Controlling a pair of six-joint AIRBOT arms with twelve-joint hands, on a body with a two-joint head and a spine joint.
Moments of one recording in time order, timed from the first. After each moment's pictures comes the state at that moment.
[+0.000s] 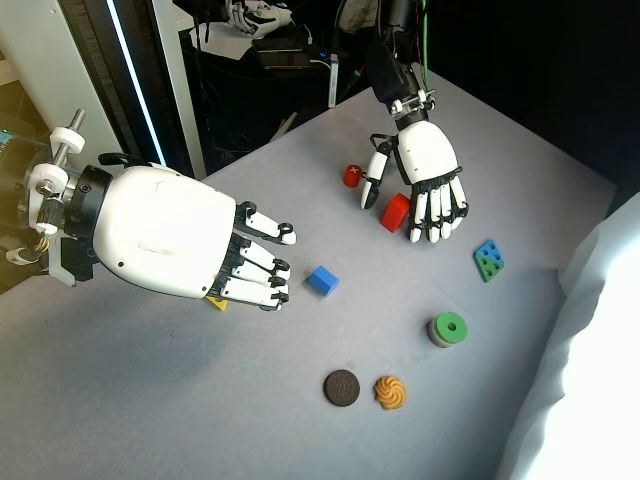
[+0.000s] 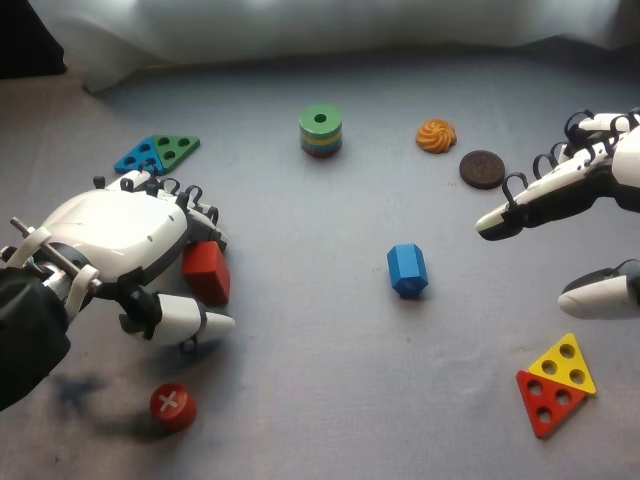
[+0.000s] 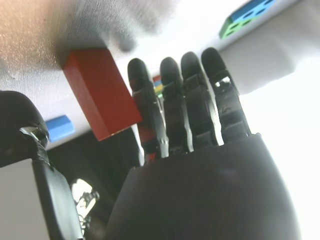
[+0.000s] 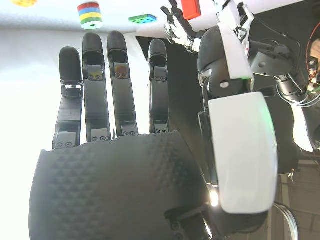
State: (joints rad) left arm 0.59 -1.06 1.02 -0.68 -0.73 1.45; right arm -0.30 -0.66 0.78 -0.33 0.28 -0.42
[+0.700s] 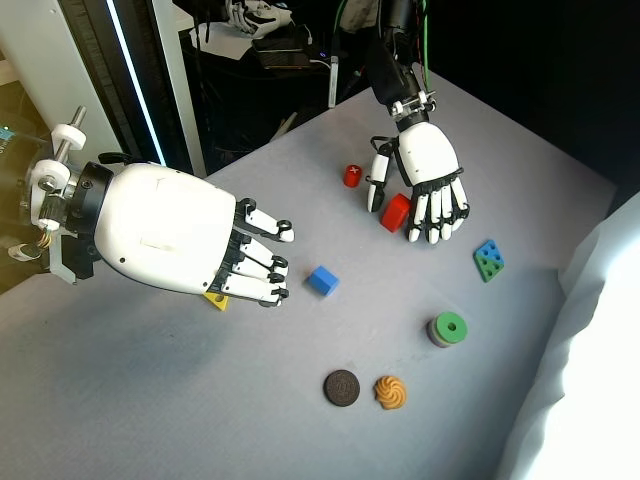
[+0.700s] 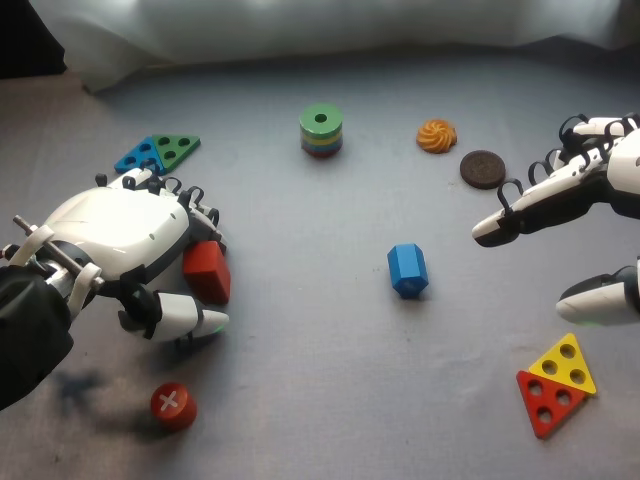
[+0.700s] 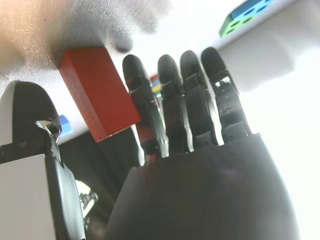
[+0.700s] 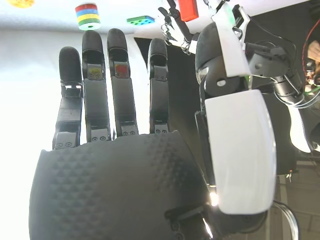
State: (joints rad) left arm 0.59 -1.06 1.03 -0.67 -0.73 1.45; right arm -0.30 -0.66 0.77 -0.33 0.28 -0.42
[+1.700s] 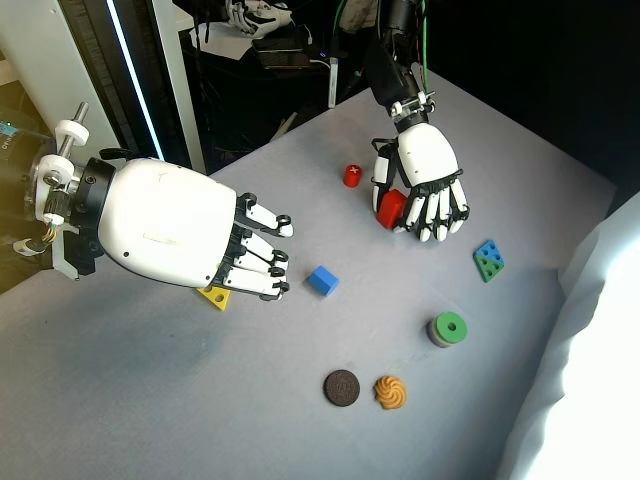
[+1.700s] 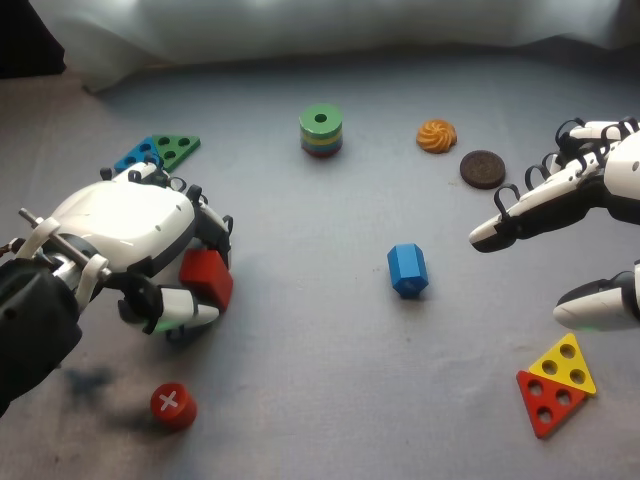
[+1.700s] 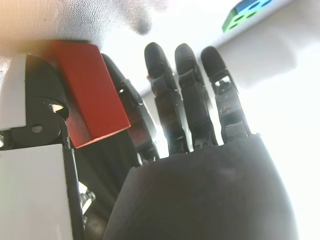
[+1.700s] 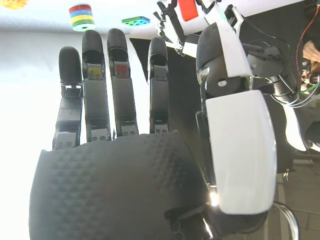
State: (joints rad) left arm 0.56 -1.07 1.02 -0.71 -0.73 1.46; right arm -0.30 -0.66 0.77 -0.34 0.28 -0.42
